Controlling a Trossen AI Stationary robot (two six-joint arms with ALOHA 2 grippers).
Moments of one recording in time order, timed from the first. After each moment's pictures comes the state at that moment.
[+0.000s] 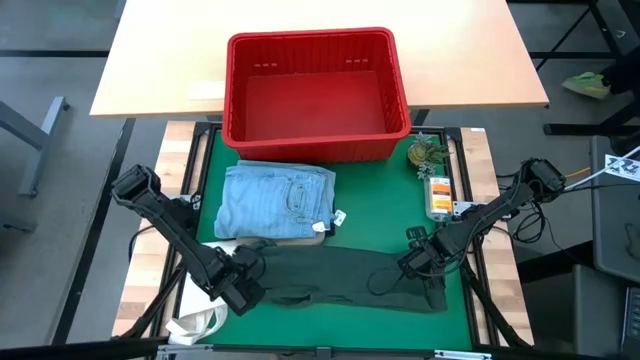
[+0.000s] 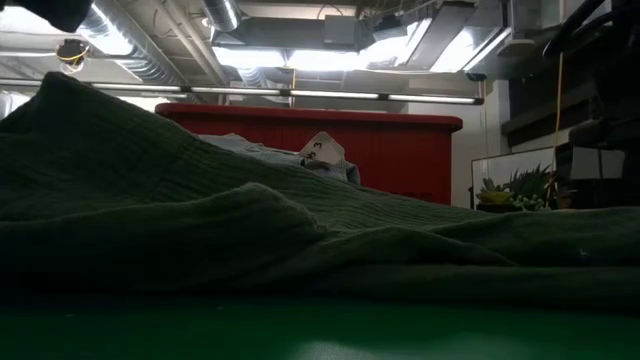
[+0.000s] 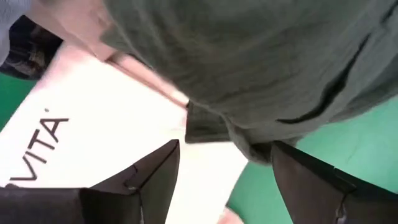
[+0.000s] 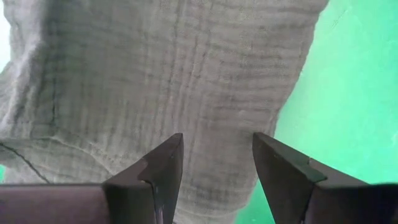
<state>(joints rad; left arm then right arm) -0.73 1.64 1.19 -1.09 -0.12 -1.62 0.46 1.38 0.77 -0.88 -0.08 0.36</state>
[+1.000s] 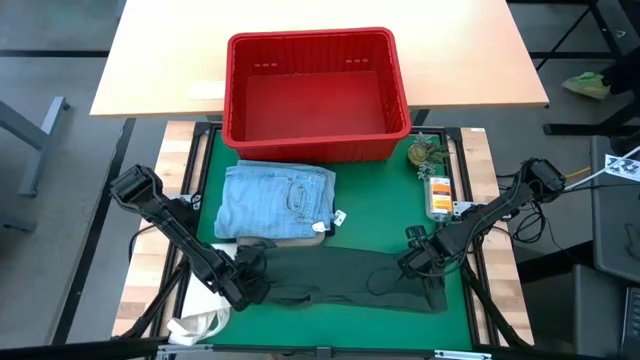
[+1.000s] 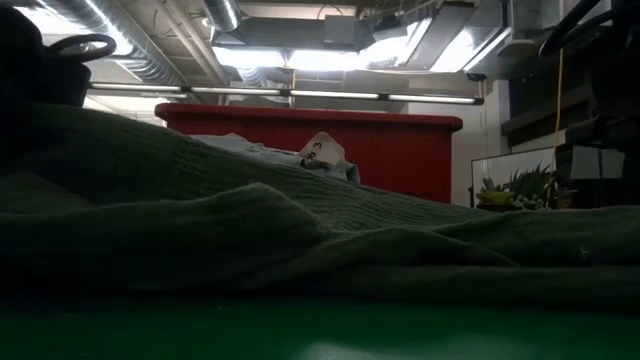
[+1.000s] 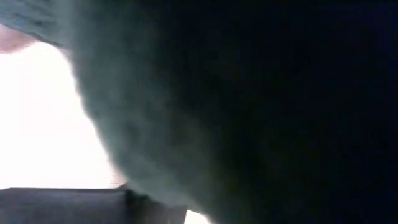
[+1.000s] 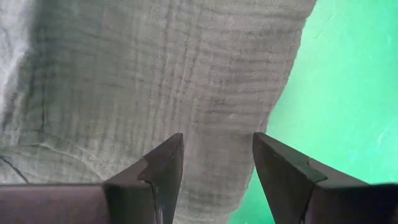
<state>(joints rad) -0.75 1.64 0.87 -0.60 -0.21 -1.77 0.46 1.38 0.77 -0.88 -0.04 0.36</state>
